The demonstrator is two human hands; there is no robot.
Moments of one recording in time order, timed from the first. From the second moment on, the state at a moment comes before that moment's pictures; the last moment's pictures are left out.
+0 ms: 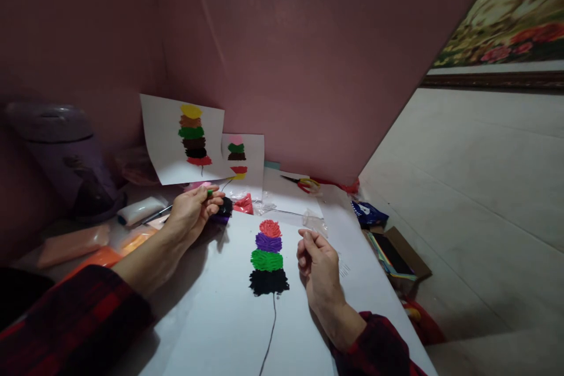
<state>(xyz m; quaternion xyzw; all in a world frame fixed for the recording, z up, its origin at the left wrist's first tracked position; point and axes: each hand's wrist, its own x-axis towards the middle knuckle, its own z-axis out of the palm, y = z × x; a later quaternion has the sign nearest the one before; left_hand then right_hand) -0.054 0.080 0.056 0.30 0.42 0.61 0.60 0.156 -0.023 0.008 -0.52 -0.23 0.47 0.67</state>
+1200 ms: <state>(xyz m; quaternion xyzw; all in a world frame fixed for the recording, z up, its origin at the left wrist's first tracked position) -0.043 0.077 0.052 0.39 0.42 0.60 0.56 0.157 -0.023 0.007 -0.51 -0.22 0.48 0.67</state>
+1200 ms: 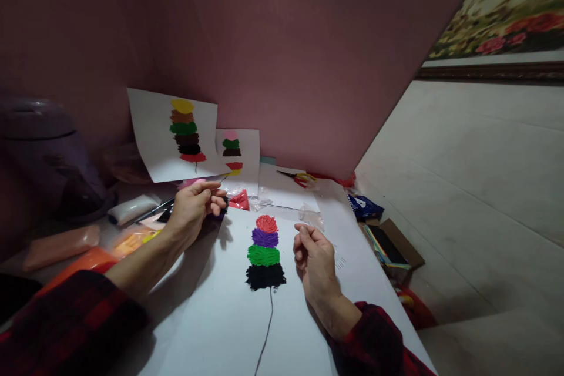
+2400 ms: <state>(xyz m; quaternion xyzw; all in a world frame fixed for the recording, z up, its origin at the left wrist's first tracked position) -0.020 0.046 0.039 0.47 0.35 0.49 0.64 0.155 -0.025 0.006 -0.50 -0.29 0.46 0.67</state>
